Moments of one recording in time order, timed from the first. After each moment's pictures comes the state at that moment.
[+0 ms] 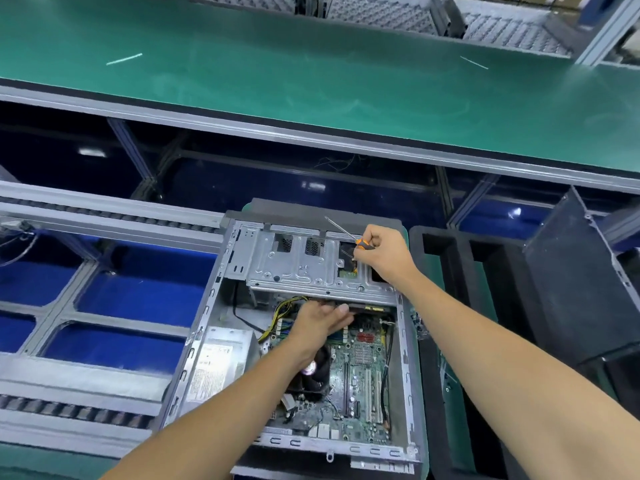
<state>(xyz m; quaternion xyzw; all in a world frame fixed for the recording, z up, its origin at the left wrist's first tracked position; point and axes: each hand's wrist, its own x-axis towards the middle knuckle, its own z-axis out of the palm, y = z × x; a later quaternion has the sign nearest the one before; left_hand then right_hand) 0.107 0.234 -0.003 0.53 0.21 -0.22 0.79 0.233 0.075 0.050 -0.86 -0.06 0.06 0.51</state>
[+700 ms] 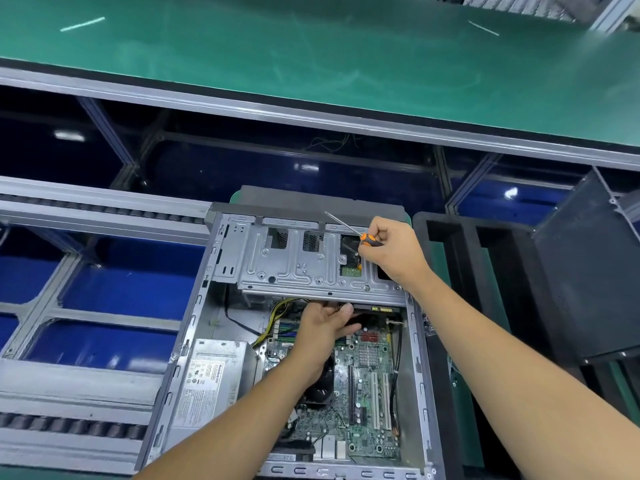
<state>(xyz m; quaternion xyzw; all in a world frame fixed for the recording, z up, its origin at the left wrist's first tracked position) 0.108 0.225 -0.020 0.54 0.21 -0.18 0.79 0.230 0.076 0.051 -0.87 -0.07 0.03 0.48</state>
